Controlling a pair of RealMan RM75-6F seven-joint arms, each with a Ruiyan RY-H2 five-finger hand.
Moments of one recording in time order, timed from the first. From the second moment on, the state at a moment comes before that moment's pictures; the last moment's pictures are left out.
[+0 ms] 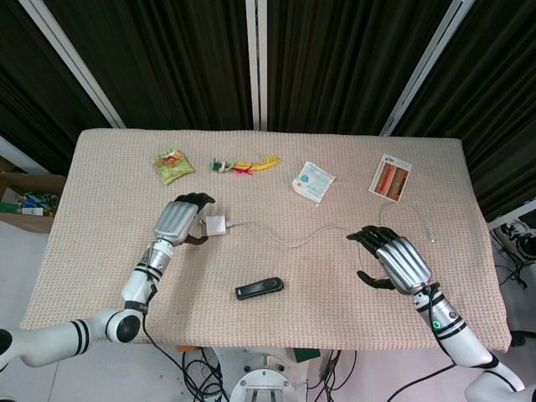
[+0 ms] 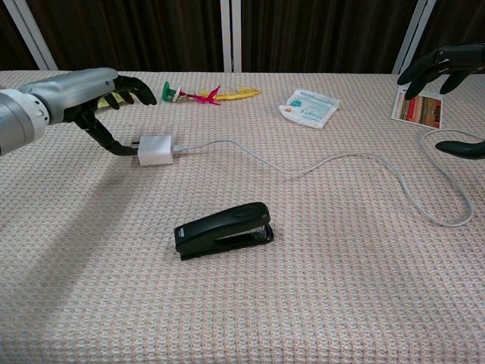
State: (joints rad) left arm -0.68 -1.60 -0.24 -1.42 1.07 0.96 0.31; right arm 0.41 -1.21 0.04 -1.67 -1.67 1.25 0.05
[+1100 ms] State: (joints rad) left arm -0.77 -1.72 -0.26 -1.35 0.78 0.98 0.51; right arm 0.42 -1.23 0.03 -1.63 -1.66 1.26 0.11
